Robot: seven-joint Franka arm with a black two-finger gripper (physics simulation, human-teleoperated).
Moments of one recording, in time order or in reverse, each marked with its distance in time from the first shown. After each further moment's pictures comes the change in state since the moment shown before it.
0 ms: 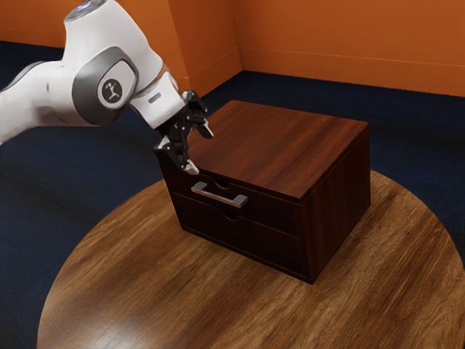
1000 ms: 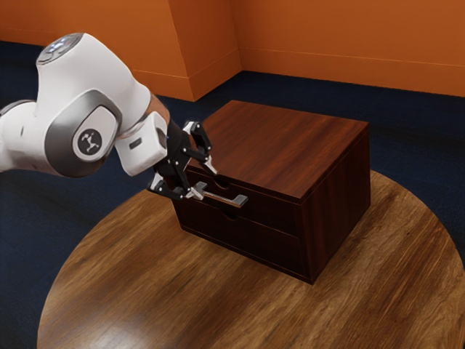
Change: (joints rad) arm -0.040 -0.248 -0.038 -0.361 0.000 0.172 0.168
